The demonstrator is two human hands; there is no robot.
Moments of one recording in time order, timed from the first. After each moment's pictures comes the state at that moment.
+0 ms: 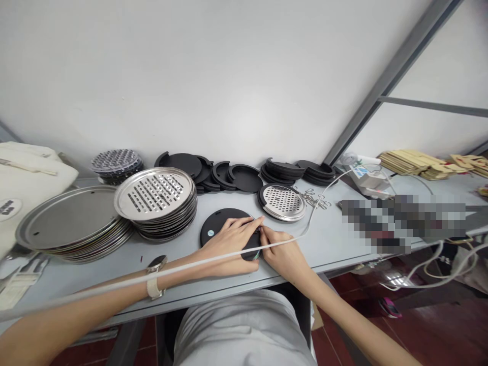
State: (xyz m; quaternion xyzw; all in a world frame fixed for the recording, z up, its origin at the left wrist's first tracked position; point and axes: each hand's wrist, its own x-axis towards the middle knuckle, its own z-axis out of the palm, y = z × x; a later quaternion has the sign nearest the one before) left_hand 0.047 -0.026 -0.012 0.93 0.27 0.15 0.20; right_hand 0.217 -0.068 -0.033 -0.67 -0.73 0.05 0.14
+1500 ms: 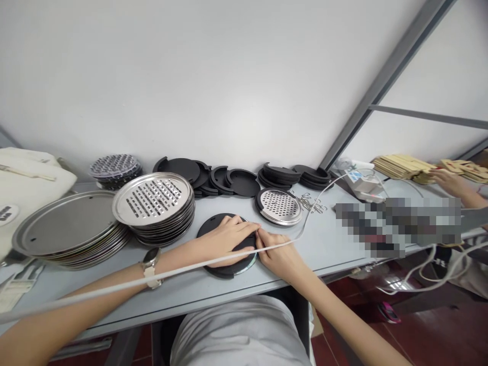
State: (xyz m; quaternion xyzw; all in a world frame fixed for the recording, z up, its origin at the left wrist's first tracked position) left_hand 0.040 -0.003 0.000 0.96 0.19 0.10 0.18; right_hand 0.226 -0.062 -0.034 -0.61 -0.78 0.00 0.11
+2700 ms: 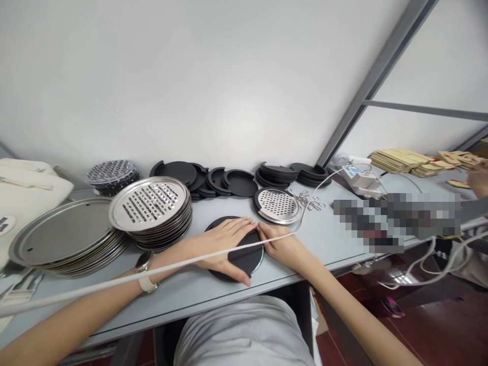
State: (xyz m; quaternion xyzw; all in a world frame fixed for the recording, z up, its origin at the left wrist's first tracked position) left_hand 0.029 0.005 0.009 0.97 0.14 0.05 0.21; right_hand 0.251 -0.047 -0.035 -0.56 -0.81 0.03 0.16
